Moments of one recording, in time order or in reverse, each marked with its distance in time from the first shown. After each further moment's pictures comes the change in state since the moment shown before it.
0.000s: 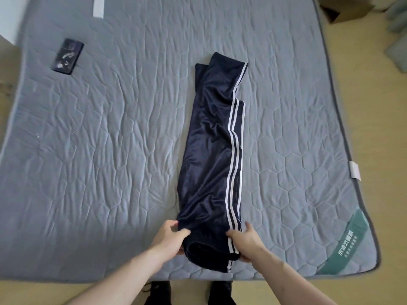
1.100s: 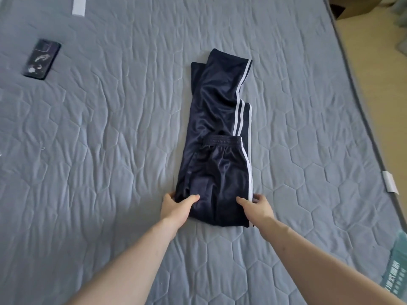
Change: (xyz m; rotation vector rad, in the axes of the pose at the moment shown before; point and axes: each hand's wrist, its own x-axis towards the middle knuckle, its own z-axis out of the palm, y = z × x) left_hand 0.162 0.091 0.012 -0.261 0.245 0.047; right_hand 0.146 -0.096 -0.016 0.106 0.261 -0.190
